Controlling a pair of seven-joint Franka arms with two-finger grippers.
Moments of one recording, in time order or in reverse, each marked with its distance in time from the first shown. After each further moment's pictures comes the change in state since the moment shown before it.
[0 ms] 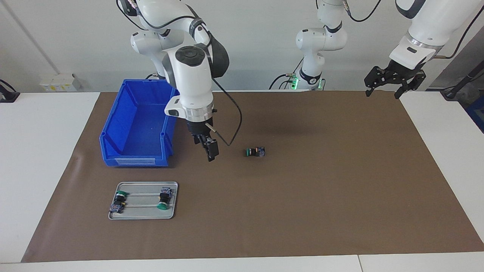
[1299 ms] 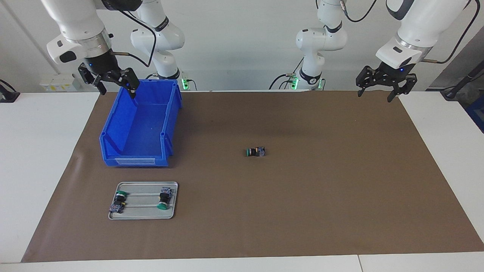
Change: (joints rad) left arm -0.010 -0.003 -0.053 -0.026 -0.002 0.053 0.163; right arm -0.301 -0.340 -0.011 -0.022 0.023 -0.487 -1.101
